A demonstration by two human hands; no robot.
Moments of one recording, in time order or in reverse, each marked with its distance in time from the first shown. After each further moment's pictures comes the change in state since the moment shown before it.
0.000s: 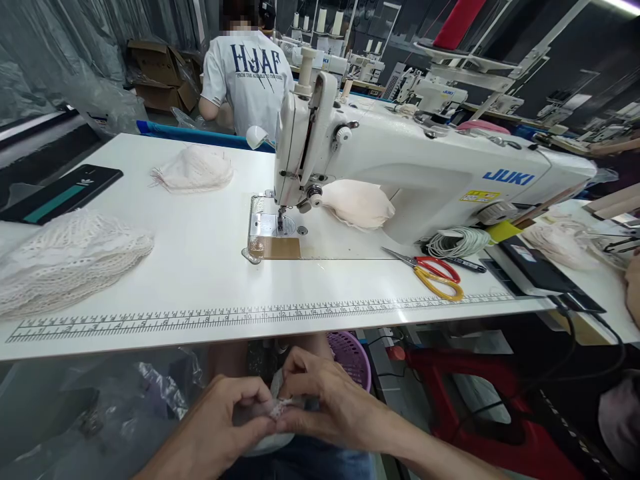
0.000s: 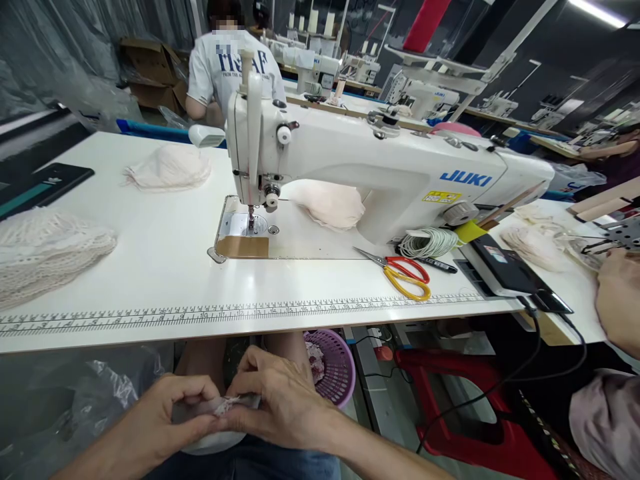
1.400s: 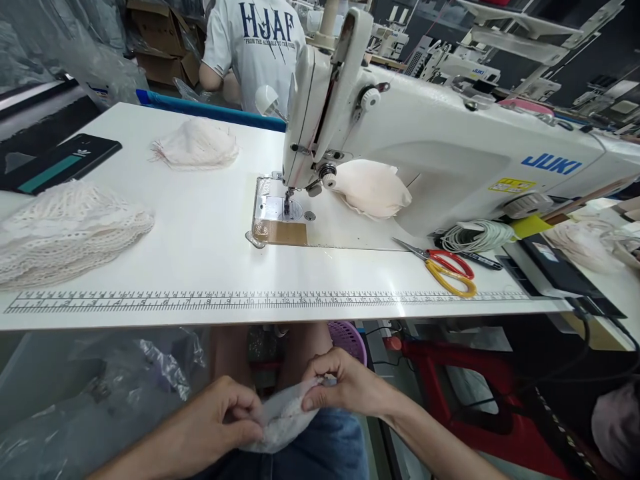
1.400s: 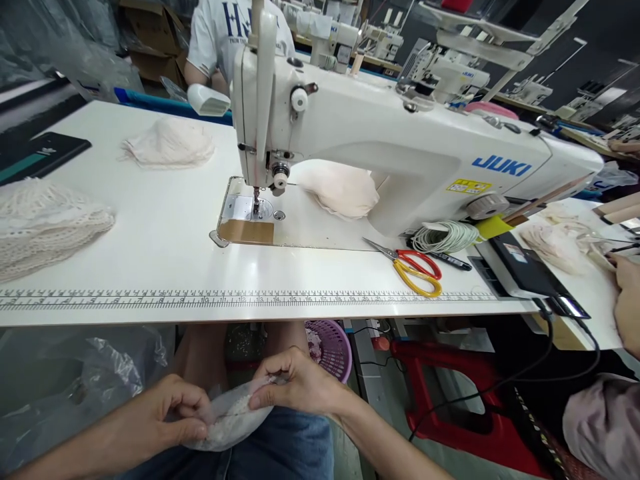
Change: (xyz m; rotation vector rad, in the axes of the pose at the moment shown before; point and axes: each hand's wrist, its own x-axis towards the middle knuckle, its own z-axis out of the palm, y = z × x) left_hand -0.008 -0.025 0.003 -0.112 -0.175 -0.183; right_hand -0.006 0.041 0.010 0.739 -0.083 0.251
